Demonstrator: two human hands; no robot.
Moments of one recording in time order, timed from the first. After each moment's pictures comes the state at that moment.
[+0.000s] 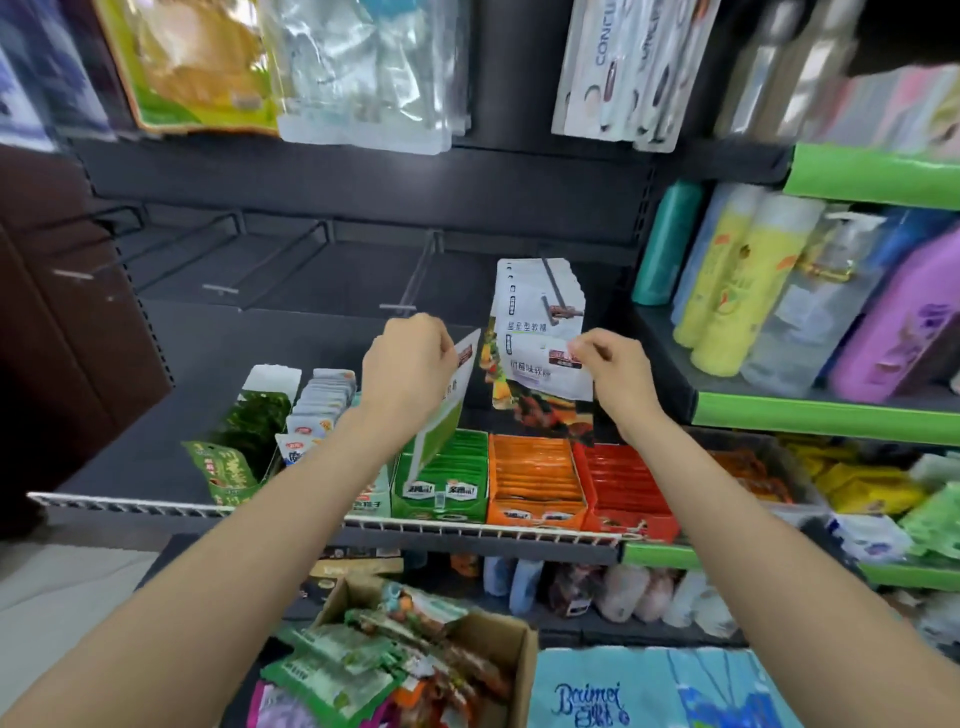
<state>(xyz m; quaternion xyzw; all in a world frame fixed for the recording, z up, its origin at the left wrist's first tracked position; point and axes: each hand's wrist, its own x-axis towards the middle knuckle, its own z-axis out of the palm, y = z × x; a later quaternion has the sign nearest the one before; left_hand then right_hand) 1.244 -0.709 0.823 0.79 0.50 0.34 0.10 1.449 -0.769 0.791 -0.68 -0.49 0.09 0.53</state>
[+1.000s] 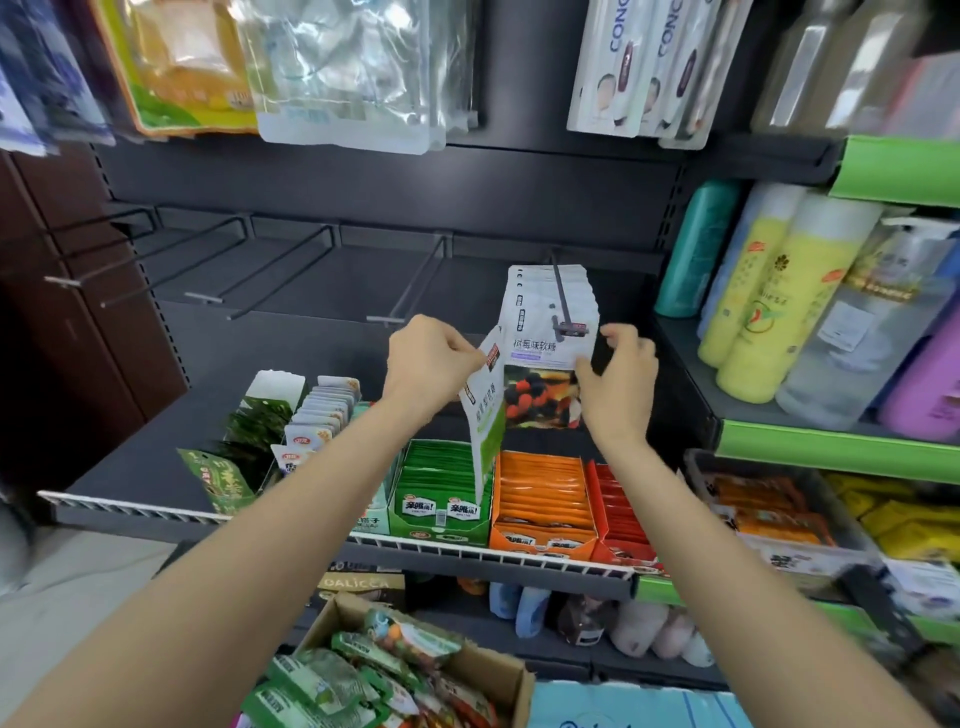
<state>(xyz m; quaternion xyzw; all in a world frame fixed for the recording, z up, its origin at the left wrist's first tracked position) 1.281 -0.687 0.826 0.71 0.51 0.37 0.33 1.455 -0.737 0.781 -0.76 -0.42 -0.05 0.49</state>
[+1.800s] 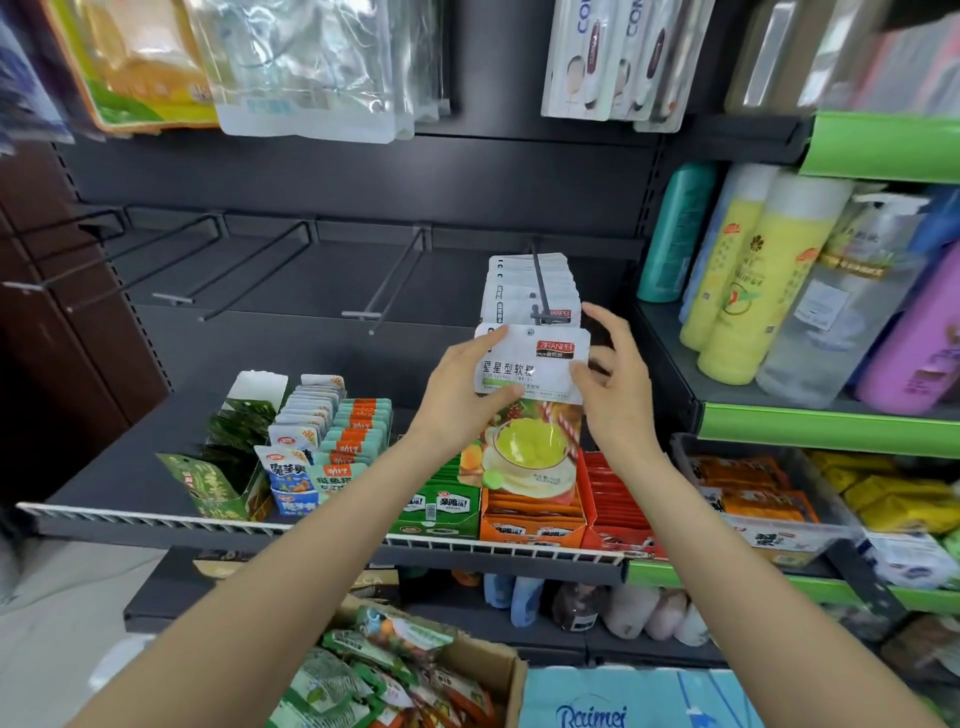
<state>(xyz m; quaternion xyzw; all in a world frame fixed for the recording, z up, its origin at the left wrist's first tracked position) 1.308 -0.702 0.781 0.81 0.37 0.34 0.30 1.452 -0.776 0.780 -0.59 -0.49 0.12 0.63</state>
